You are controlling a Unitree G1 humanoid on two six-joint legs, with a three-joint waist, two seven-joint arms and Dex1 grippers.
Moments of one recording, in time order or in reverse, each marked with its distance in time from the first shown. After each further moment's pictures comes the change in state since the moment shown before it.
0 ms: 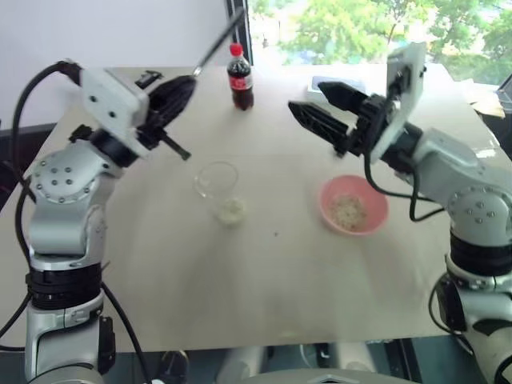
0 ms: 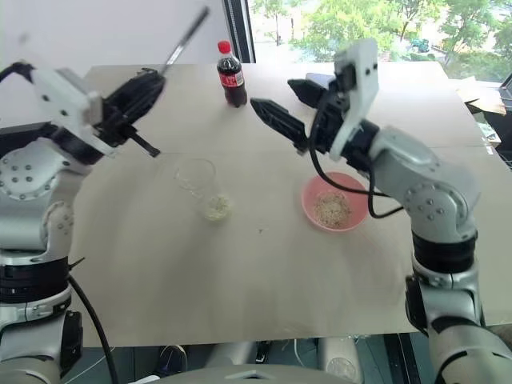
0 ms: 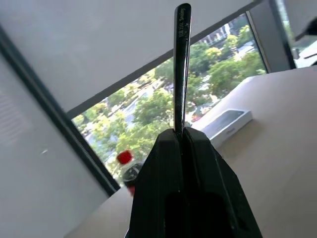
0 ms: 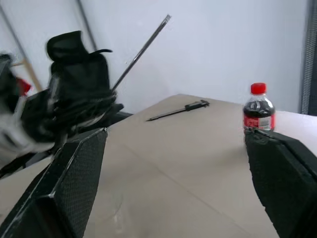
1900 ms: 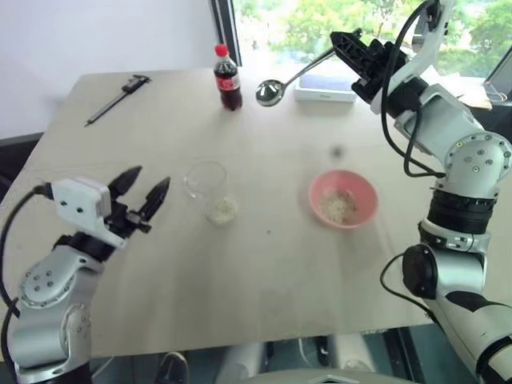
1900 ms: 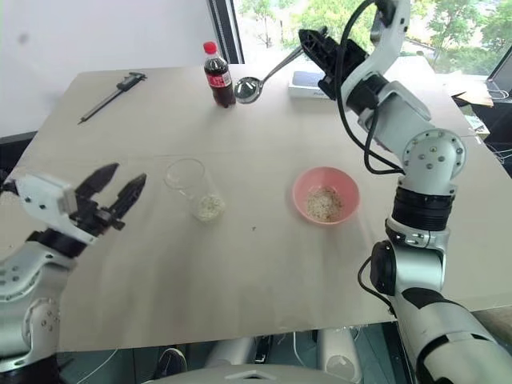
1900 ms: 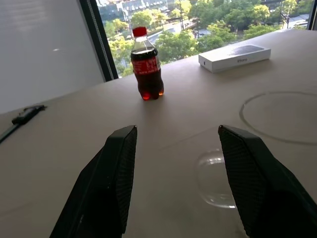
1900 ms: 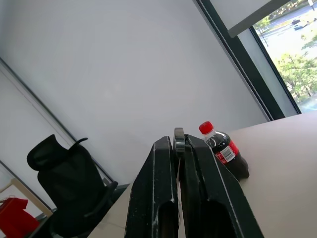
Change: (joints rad) left arm 0.614 -0.229 0.300 -0.177 -0.129 0.114 0.044; right arm -0.147 0.122 -0.258 0.268 0.104 0.021 -0.166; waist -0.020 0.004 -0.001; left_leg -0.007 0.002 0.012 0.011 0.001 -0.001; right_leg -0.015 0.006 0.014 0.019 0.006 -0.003
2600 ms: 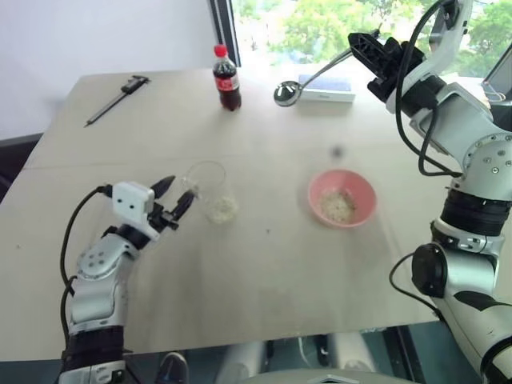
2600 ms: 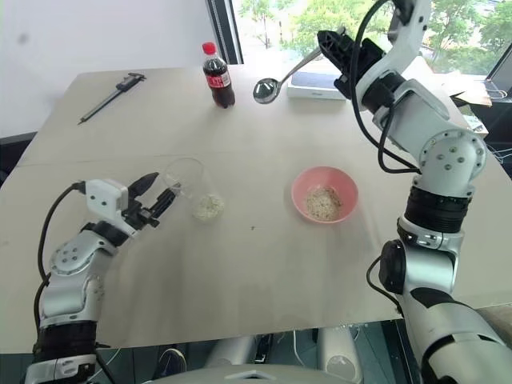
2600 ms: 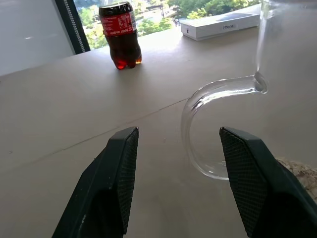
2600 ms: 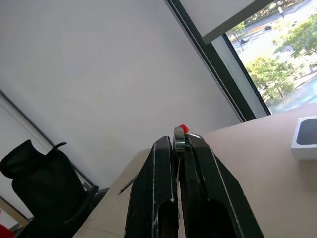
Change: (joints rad) left arm -0.233 -0.008 -0.182 0.498 0.127 -0.270 -0.074; right arm 0.010 -0.048 -0.027 -0.029 0.030 0.029 -0.079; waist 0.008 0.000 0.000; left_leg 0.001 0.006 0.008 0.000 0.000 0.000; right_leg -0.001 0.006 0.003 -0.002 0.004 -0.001
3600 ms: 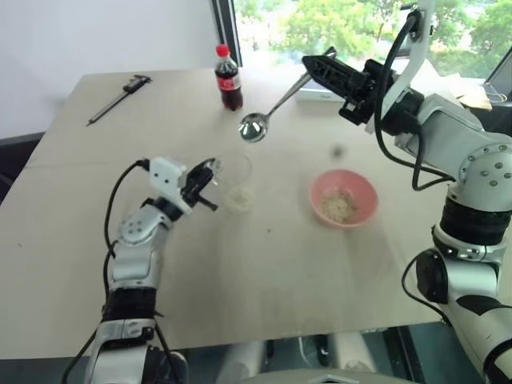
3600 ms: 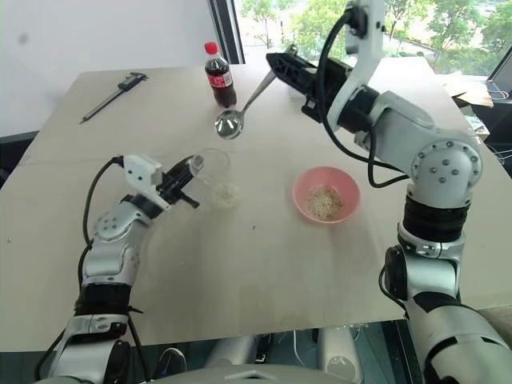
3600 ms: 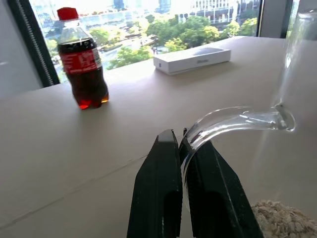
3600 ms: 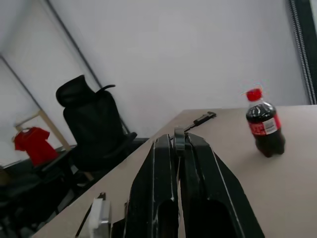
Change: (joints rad) left arm -0.259 -0.066 -0.146 0.173 0.031 -0.062 0.003; right arm 0.030 -0.032 0.169 -0.162 0.070 0.099 0.149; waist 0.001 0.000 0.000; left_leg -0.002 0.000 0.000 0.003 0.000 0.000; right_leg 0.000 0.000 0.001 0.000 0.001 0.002
